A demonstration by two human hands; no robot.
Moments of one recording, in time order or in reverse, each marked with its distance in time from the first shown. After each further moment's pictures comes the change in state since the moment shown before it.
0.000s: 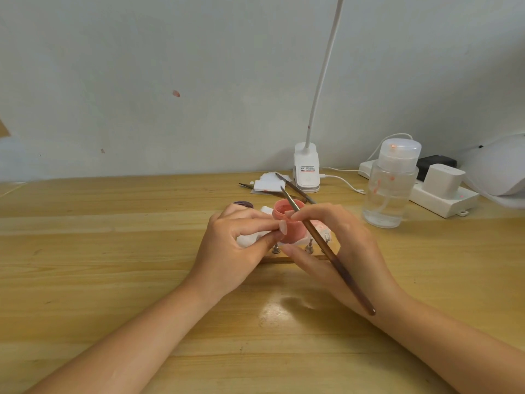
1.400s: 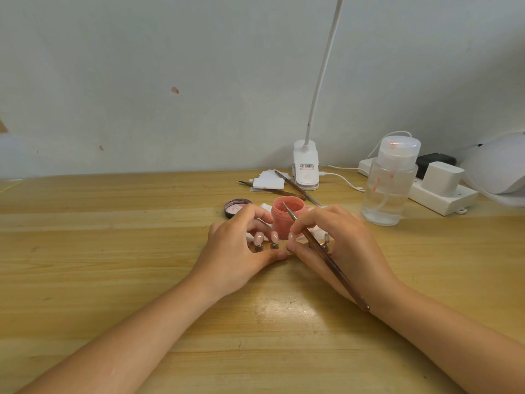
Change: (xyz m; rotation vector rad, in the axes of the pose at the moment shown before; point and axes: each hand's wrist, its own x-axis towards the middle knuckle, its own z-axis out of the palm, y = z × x) left_hand -0.002 -0.013 0.002 0.051 -0.205 -0.287; right_hand -0.003 0.015 -0.003 -0.126 -0.119 0.041
